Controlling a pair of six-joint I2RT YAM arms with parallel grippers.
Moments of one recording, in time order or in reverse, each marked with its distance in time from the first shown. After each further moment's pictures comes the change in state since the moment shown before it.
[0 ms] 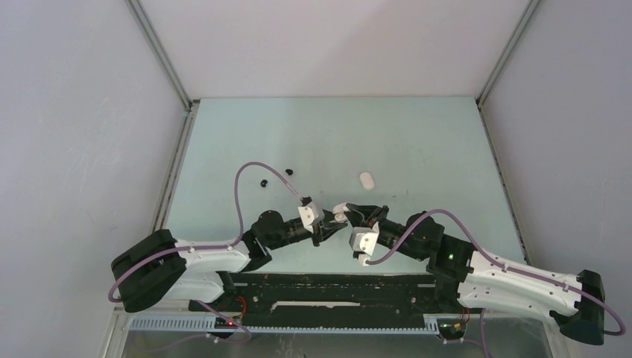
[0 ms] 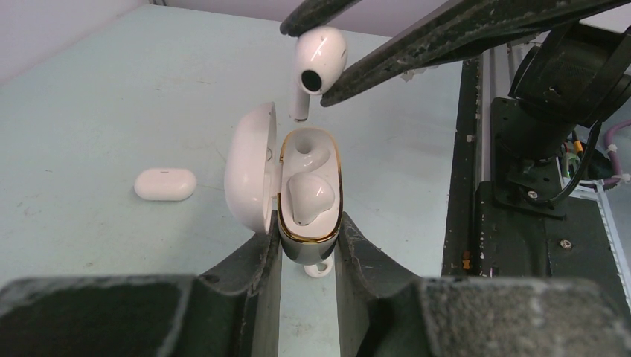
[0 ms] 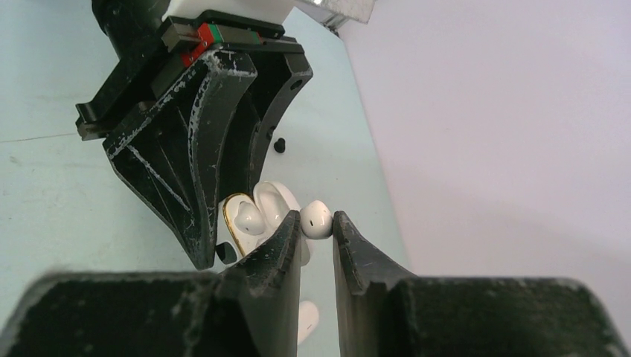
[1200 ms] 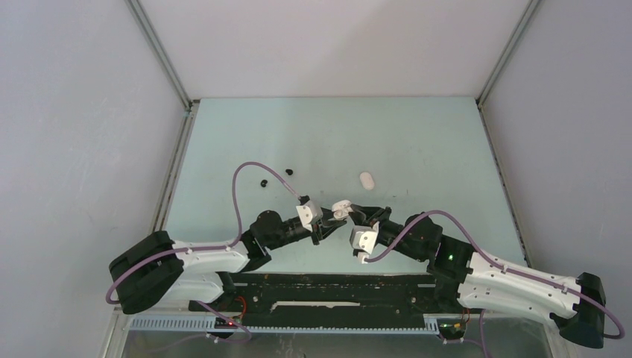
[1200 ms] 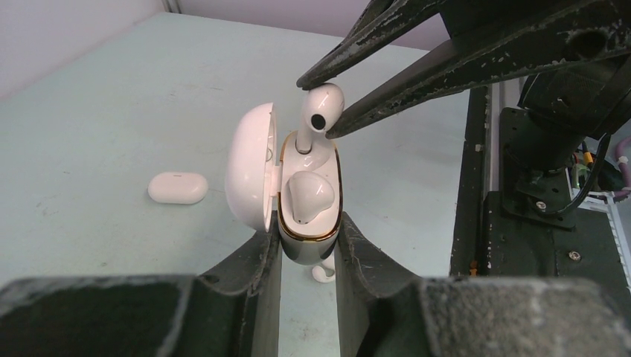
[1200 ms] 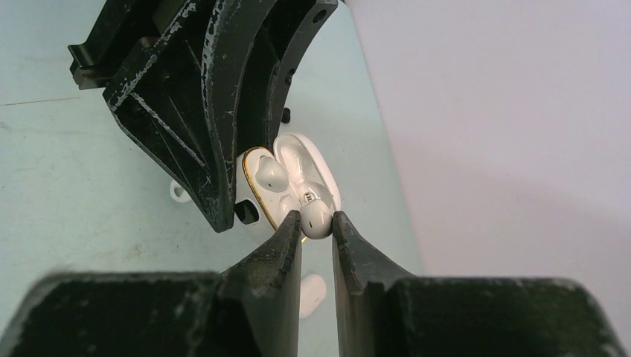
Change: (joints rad) left arm 0.000 -0.021 -0.001 -0.001 -0.026 0.000; right arm -0.029 -0.014 -0.035 -0.034 0.031 0.006
